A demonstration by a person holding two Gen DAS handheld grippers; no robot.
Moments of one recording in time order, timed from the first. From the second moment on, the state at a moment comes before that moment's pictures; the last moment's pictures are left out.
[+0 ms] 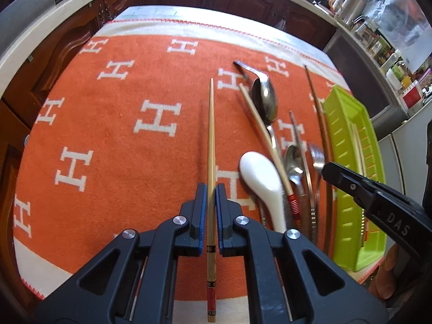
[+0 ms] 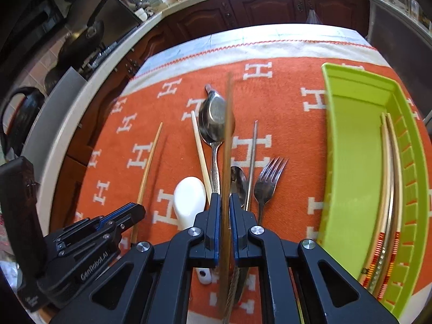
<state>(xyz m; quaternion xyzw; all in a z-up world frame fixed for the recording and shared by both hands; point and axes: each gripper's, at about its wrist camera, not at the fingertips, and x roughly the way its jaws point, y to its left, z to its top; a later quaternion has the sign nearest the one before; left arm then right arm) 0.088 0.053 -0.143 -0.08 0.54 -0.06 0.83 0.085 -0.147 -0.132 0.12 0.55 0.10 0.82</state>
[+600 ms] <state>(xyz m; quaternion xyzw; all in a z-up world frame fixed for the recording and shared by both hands) 0.081 -0.087 -0.074 -0.02 0.52 -0.21 0.83 0.018 -0.264 -0.051 0.19 0.48 0.05 0.86</state>
